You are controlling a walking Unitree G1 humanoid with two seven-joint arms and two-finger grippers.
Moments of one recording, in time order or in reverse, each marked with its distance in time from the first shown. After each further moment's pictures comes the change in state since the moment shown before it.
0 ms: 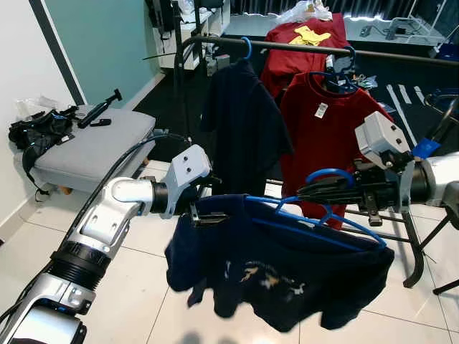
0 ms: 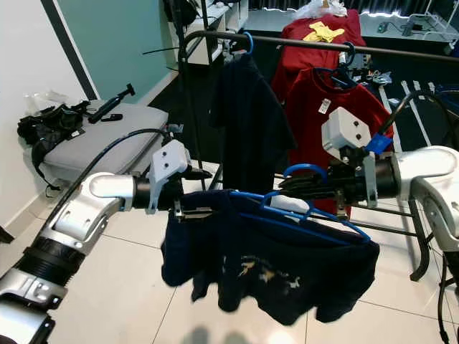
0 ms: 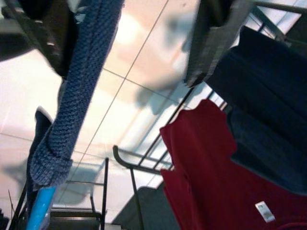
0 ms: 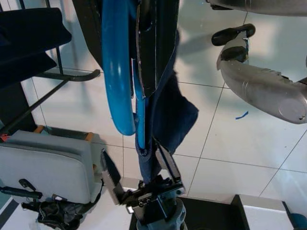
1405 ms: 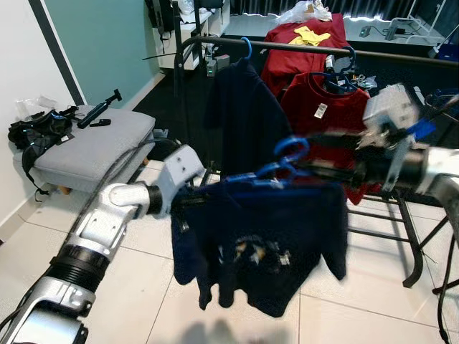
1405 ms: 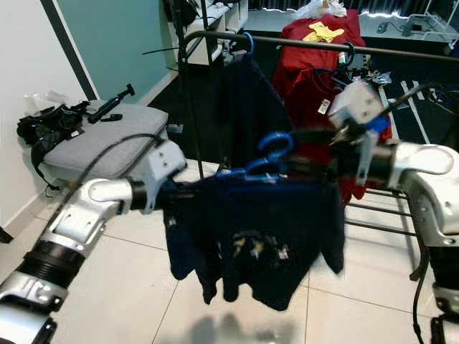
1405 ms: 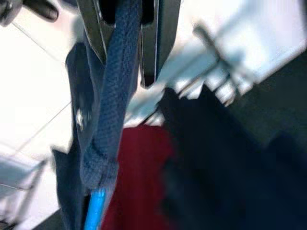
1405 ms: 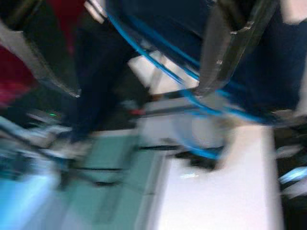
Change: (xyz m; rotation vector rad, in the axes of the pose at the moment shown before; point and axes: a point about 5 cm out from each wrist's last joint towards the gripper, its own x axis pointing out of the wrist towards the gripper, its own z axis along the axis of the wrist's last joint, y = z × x) left arm -0.033 0.017 -0.039 -0.153 0.094 0.387; right arm -0.049 -0.026 -0.003 -0.003 -0.261 -0.702
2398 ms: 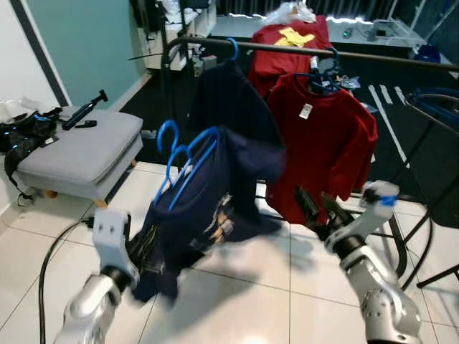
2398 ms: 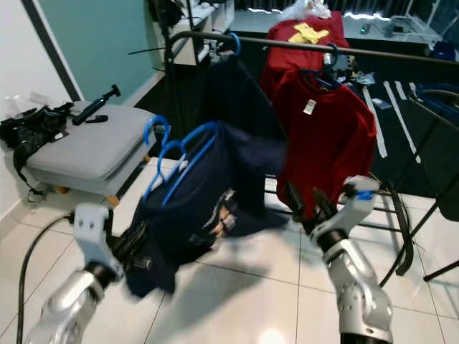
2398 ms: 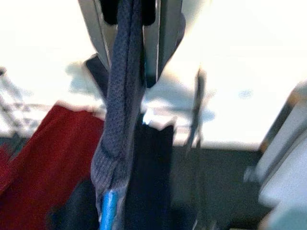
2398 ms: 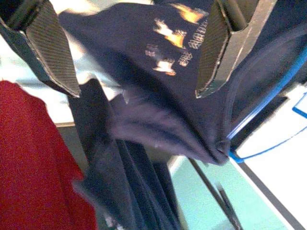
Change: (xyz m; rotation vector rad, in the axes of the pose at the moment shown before) left arm -0.077 -0.086 -0.082 -0.416 -0.036 0.589; right arm 0.011 0.122 -0.152 0.740 0.117 -0.517
